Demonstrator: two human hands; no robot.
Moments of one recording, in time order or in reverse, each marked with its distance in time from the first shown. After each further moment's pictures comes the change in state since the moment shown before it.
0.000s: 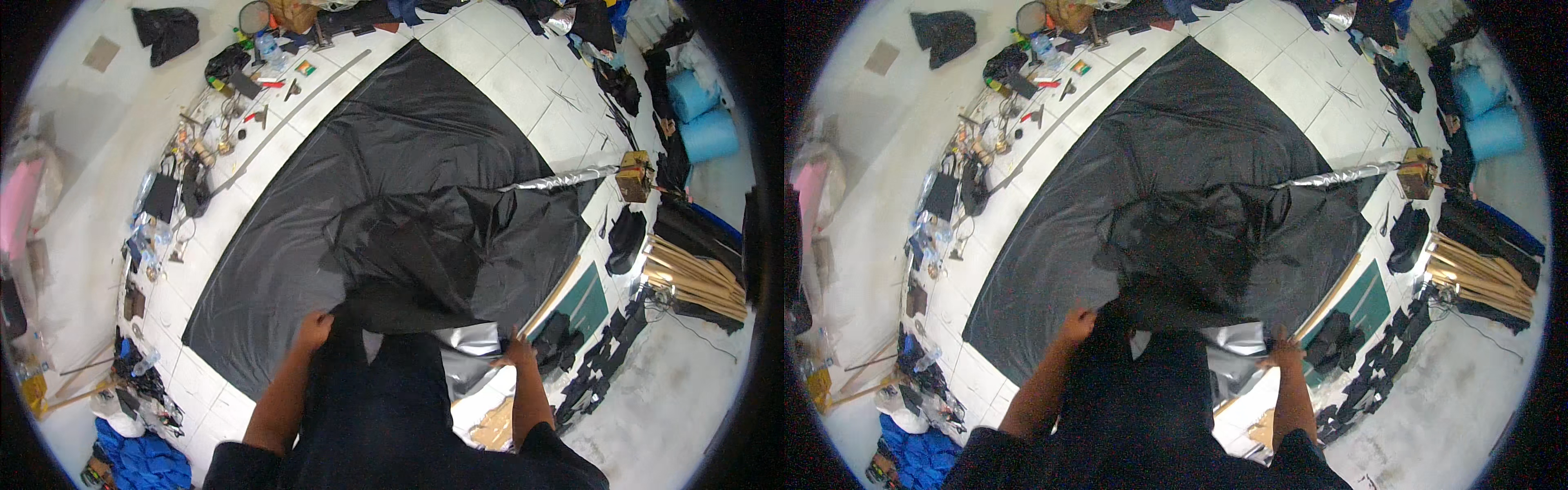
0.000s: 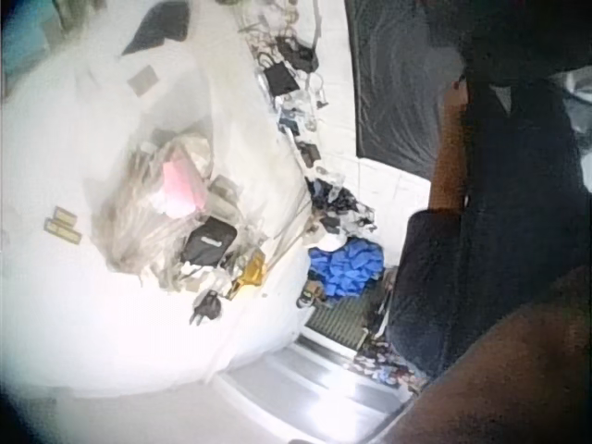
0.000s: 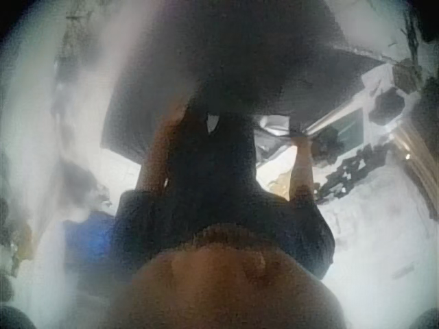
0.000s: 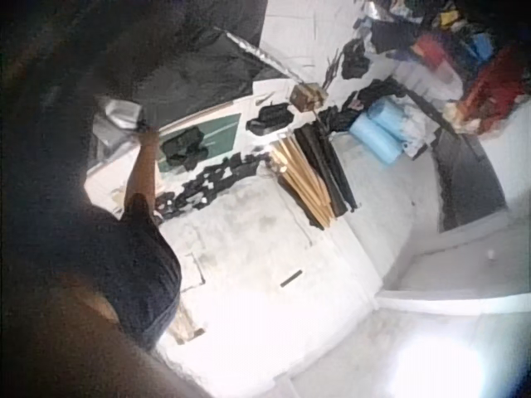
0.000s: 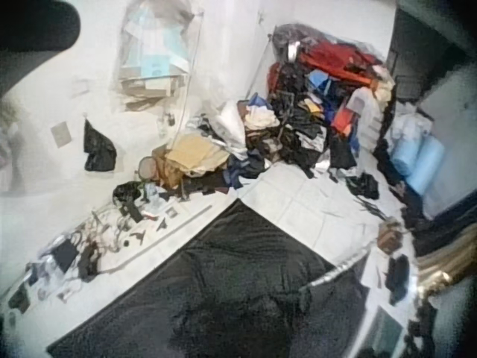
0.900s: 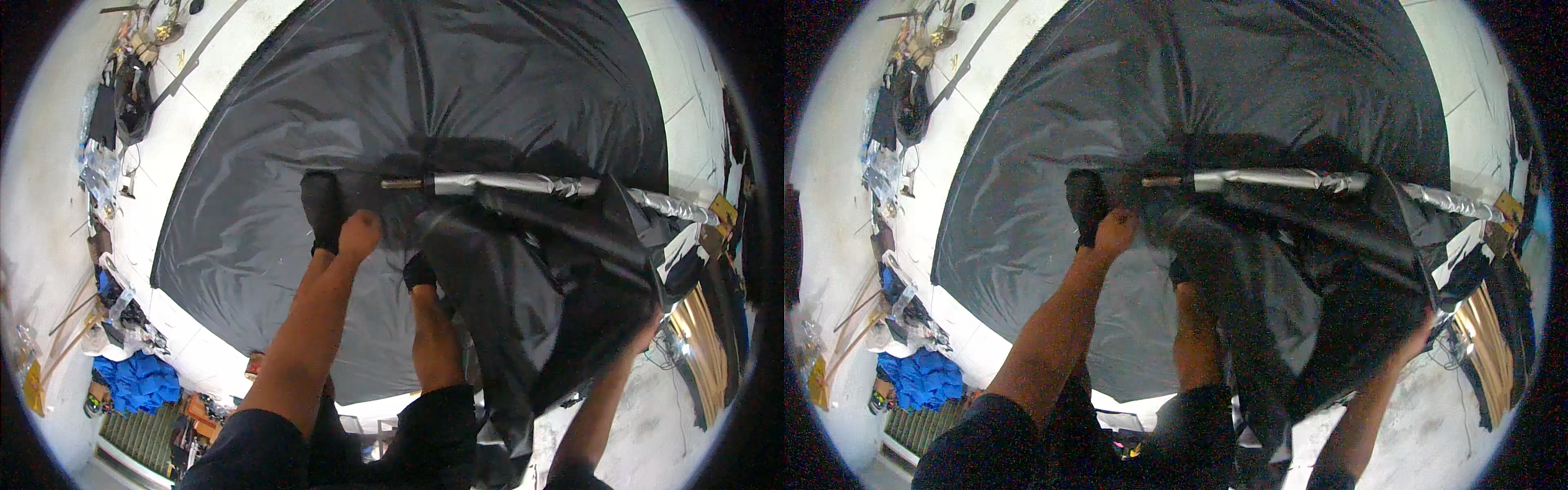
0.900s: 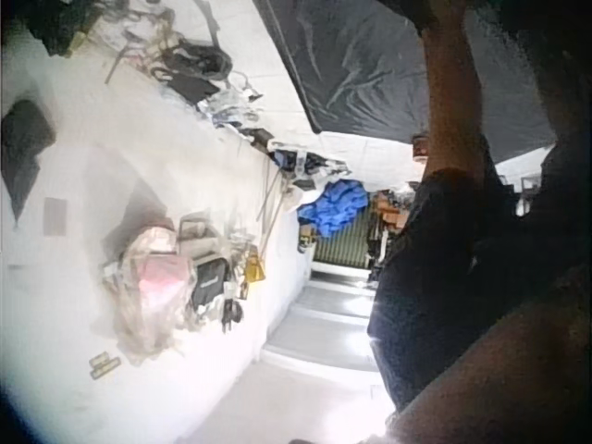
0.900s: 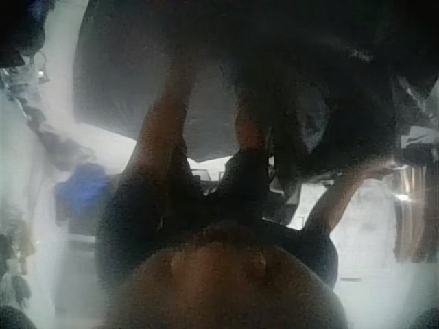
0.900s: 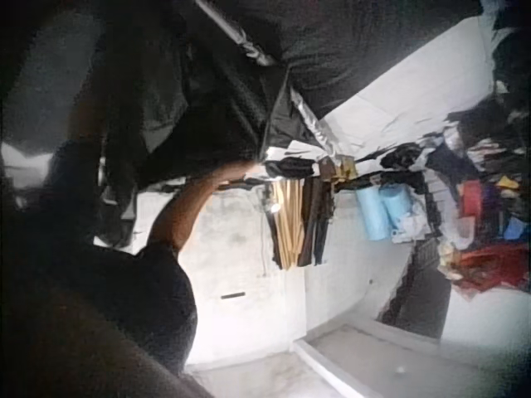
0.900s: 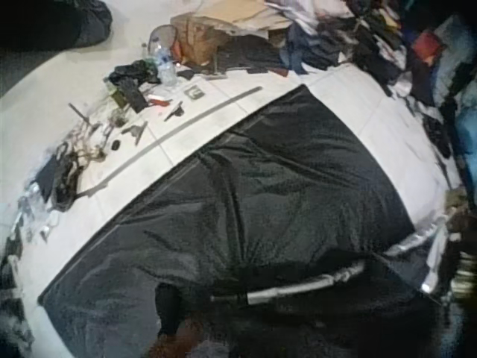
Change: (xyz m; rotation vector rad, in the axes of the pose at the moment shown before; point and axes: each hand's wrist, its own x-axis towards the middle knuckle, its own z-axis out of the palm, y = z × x) left_hand 0.391 -0.084 0.163 -0.042 0.106 -0.179; right_hand 0.335 -0.055 -0.155 1.187 0.992 -0.246
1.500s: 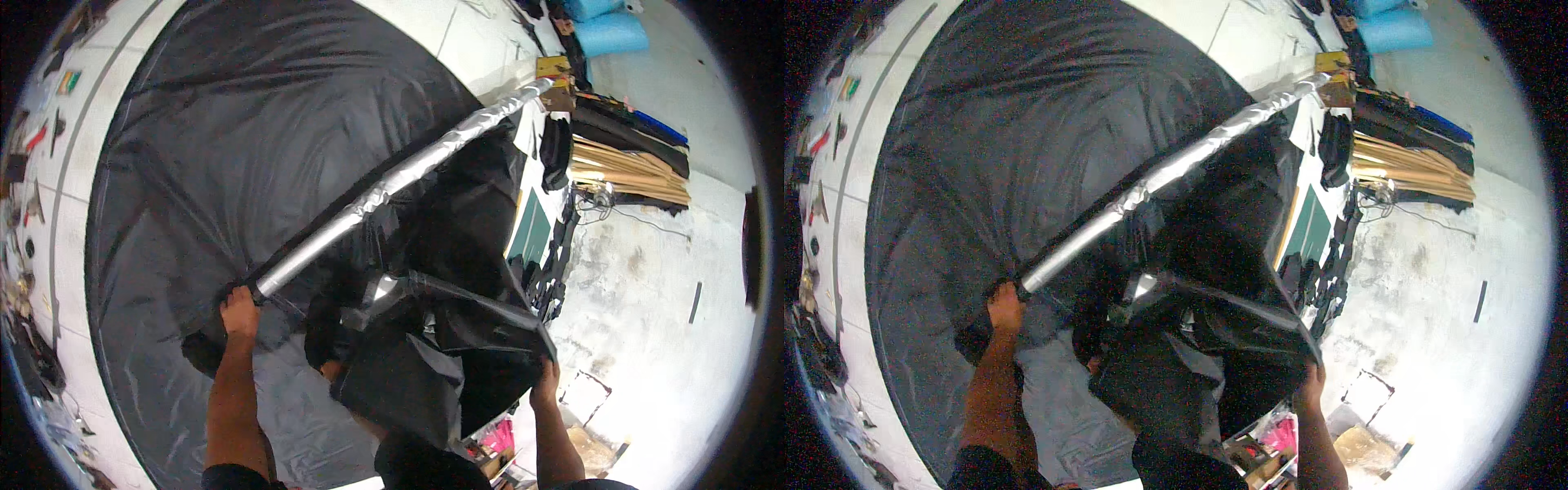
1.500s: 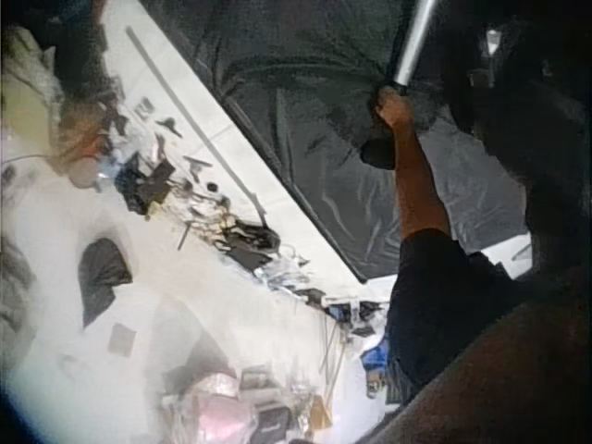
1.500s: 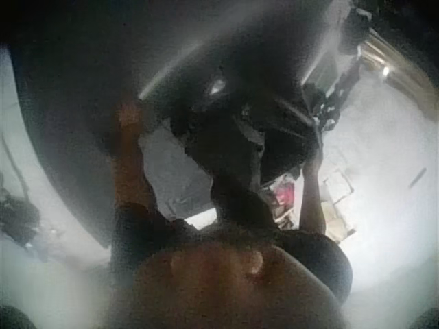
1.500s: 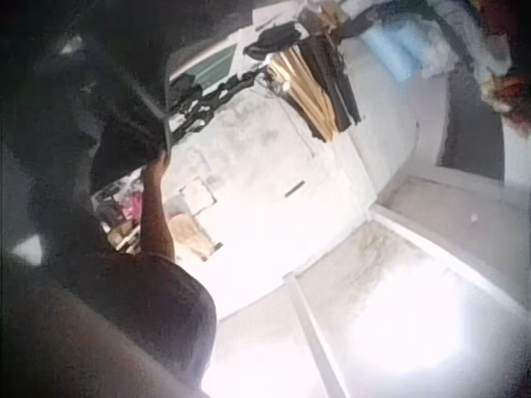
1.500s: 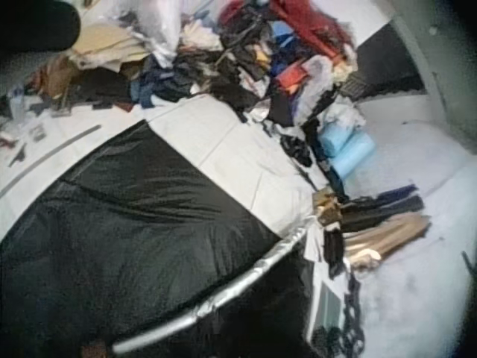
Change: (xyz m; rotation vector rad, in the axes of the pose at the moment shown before) left_hand 0.097 0.087 0.026 0.912 -0.049 0.744; right_hand -0.262 -0.014 -0.110 0.256 0.321 0.576
